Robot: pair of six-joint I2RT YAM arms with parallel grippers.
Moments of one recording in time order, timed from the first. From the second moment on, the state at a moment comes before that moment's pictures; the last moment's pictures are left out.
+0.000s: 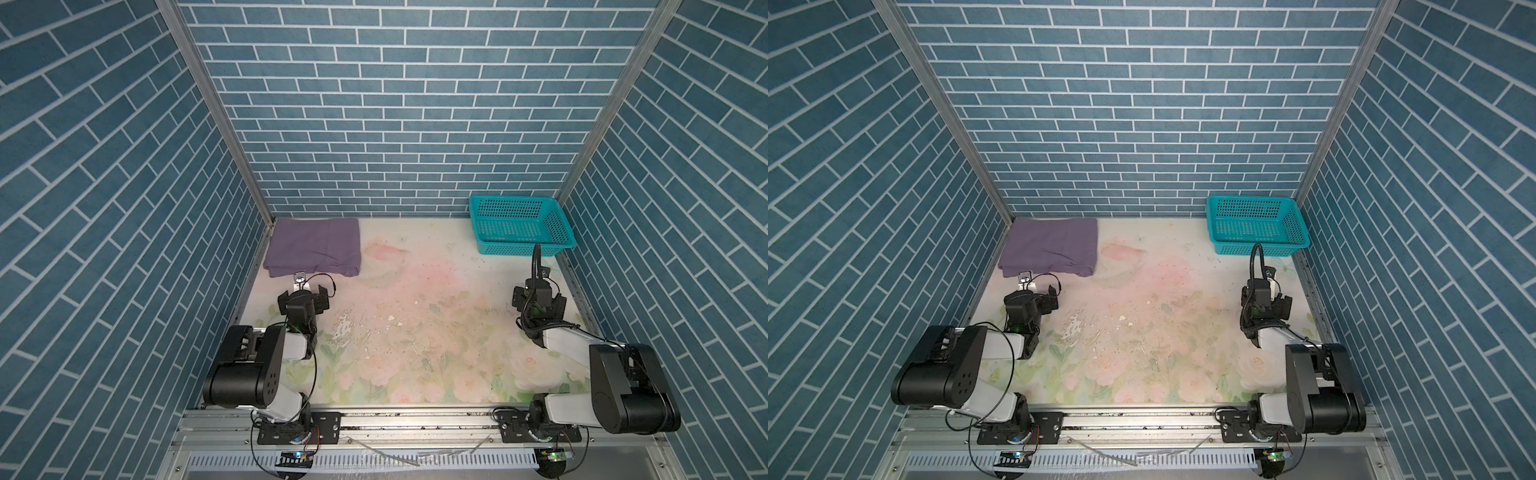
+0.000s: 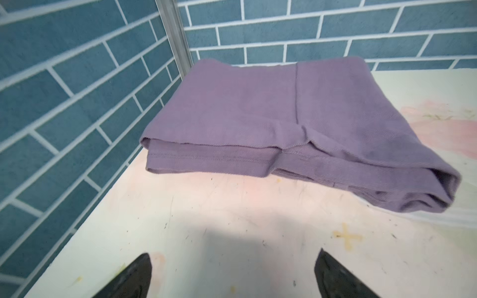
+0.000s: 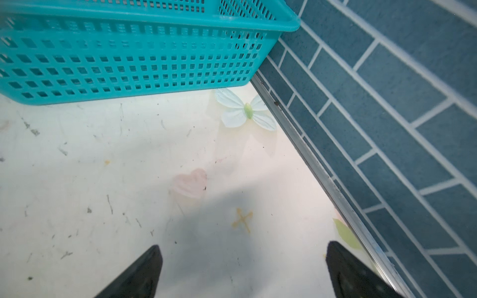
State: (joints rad) left arm -0.03 1.52 0.31 0.83 -0.31 -0.01; right arm 0.07 1.38 0.46 0.31 0.51 0.09
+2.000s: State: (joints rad) left arm -0.04 1.52 0.35 0.82 -0.28 0.01; right arm -0.11 1.54 0.35 0.79 -0.24 0.02
